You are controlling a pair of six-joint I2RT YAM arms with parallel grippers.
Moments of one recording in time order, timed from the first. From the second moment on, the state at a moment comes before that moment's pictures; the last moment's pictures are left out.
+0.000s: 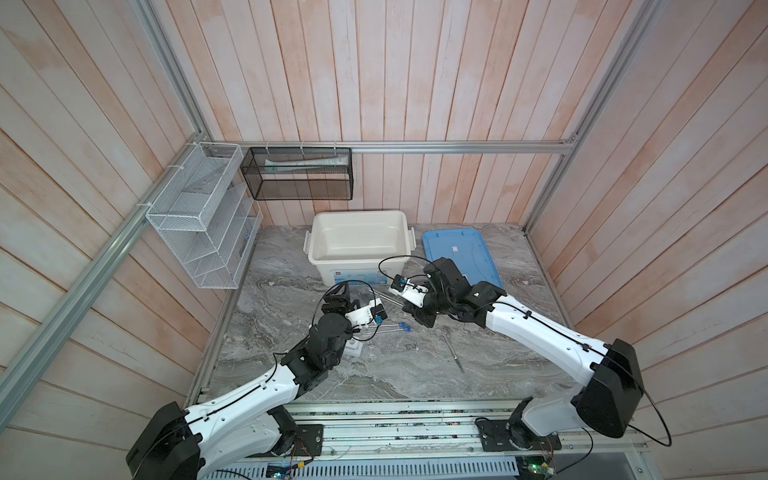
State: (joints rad) left arm -0.82 1.01 0.51 0.36 -0.59 1.14; right arm 0.77 1.46 1.21 -0.61 -0.19 -0.41
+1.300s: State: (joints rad) left arm -0.94 1.03 0.46 0.33 -0.58 1.40; right arm 0.88 1.50 1.34 -0.74 -0.22 -0.41
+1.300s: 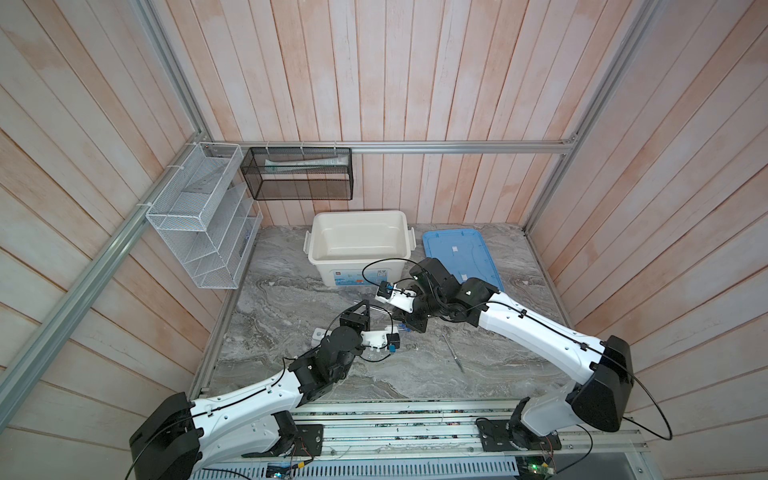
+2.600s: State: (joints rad) left arm -0.98 0.99 0.54 0.07 -0.47 0.54; right arm 0.59 1.05 1.24 -0.45 -0.26 -0.20
